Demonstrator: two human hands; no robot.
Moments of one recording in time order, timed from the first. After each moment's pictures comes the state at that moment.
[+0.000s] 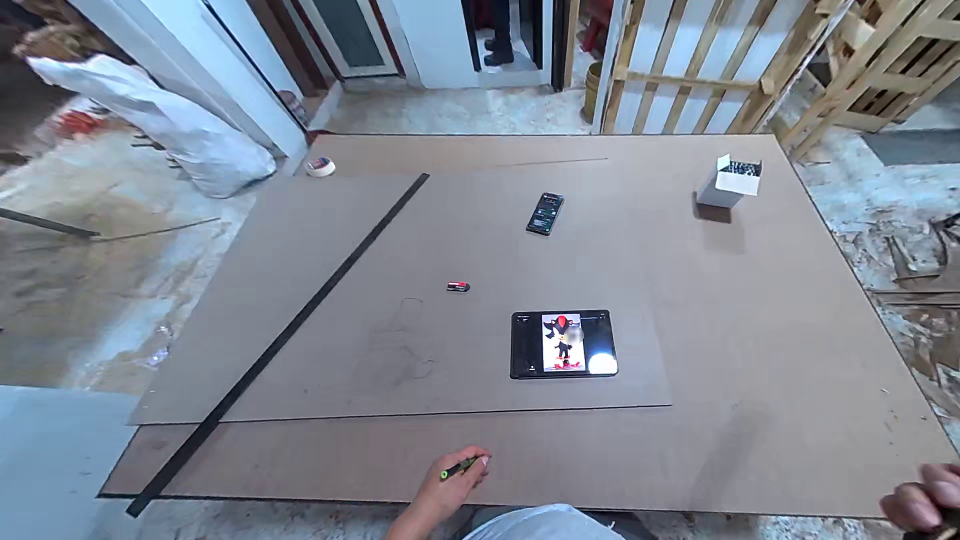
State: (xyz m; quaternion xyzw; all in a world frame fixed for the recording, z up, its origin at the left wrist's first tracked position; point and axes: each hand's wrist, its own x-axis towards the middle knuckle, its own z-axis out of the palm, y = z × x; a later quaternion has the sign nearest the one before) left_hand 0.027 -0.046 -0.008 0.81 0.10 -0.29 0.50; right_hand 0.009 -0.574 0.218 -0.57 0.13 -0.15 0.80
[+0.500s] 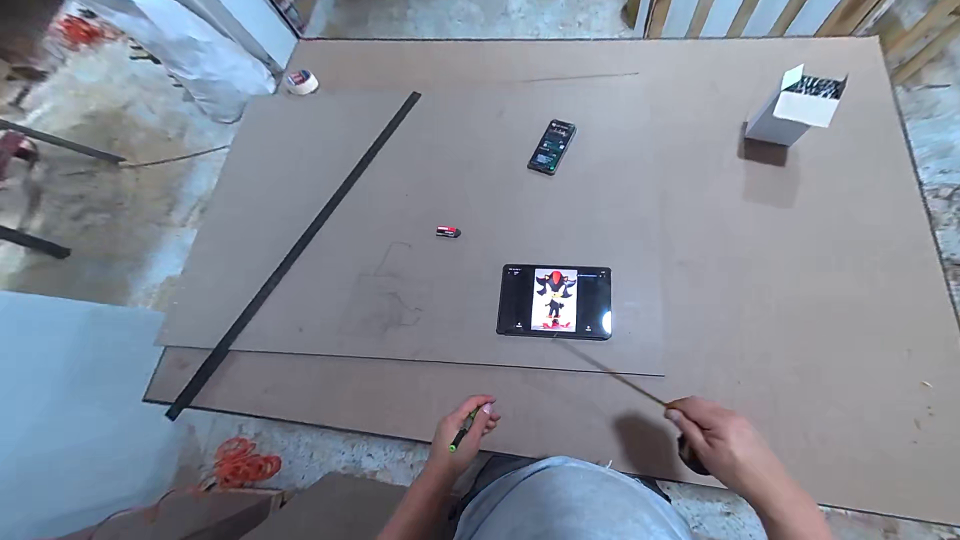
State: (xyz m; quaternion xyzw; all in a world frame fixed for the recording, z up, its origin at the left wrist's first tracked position) left_hand 0.012 -0.136 0.007 0.80 0.18 -0.16 0.55; right_hand 0.075 -0.571 0.056 -0.92 -0.15 0.14 0.33
